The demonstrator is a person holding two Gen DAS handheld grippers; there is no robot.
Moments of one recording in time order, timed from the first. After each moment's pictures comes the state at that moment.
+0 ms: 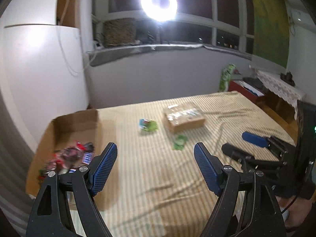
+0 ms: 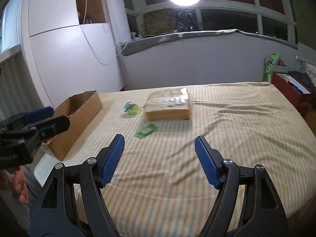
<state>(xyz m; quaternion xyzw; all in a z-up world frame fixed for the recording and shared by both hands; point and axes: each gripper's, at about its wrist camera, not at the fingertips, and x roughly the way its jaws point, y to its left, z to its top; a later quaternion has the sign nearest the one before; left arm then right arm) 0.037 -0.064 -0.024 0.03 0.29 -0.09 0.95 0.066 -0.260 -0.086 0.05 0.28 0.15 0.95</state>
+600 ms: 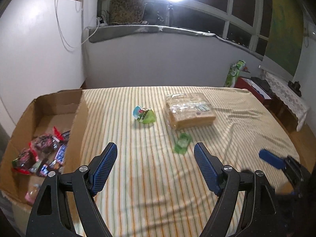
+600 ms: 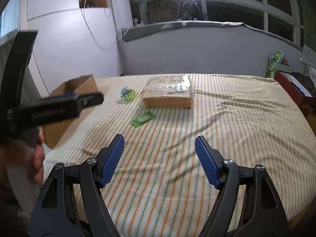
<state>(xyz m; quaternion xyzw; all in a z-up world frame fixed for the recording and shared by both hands) 0.100 -0.067 -0.058 -0.02 0.34 -0.07 0.94 0.093 -0.243 -0.109 0.01 0.32 0.16 0.93</state>
